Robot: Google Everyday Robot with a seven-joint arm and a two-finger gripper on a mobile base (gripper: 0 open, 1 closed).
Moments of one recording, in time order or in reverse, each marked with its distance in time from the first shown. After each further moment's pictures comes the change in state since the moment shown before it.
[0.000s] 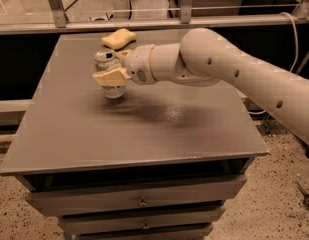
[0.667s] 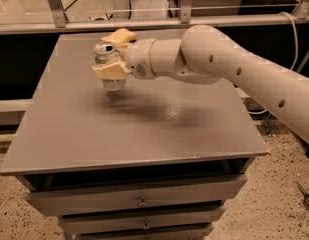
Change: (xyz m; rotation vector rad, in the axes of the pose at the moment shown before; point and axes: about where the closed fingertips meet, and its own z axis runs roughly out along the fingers) arm -0.015 -0.011 -0.004 0.044 -0.035 -0.034
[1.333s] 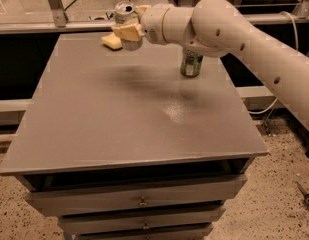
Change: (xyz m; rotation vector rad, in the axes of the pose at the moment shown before) arm -0.043 -0.121 -0.025 0.254 -0.055 -0.102
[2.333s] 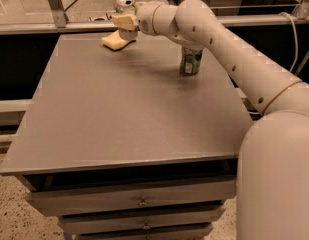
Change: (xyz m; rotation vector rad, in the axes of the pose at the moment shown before) arm 0.035 -0.076 0.076 0.085 -0.028 0.131
